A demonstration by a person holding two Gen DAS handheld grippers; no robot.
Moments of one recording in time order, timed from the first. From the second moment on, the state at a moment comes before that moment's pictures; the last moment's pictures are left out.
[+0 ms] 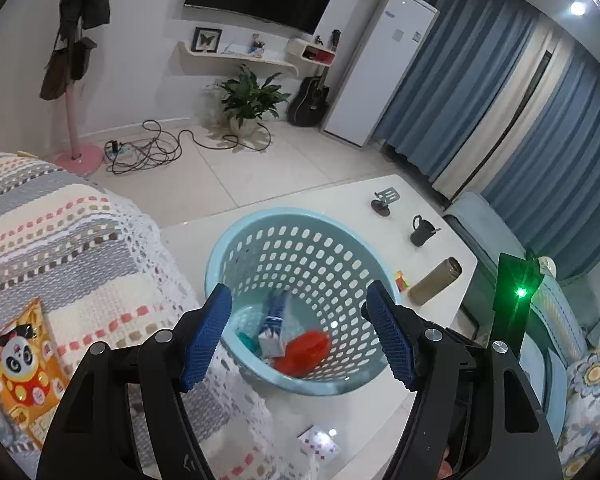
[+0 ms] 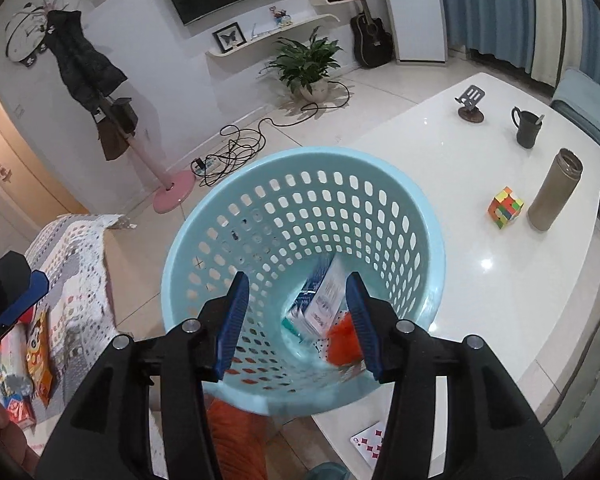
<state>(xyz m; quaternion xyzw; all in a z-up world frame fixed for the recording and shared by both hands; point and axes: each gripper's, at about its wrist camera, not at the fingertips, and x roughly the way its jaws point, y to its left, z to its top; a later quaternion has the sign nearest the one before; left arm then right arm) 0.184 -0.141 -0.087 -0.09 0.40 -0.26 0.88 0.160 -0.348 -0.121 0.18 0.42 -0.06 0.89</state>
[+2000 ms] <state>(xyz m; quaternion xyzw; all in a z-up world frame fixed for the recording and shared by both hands) 0.057 0.202 -0.068 -0.12 0.42 -0.10 0.89 0.163 0.028 -0.063 -0.04 0.42 0.27 0.86</state>
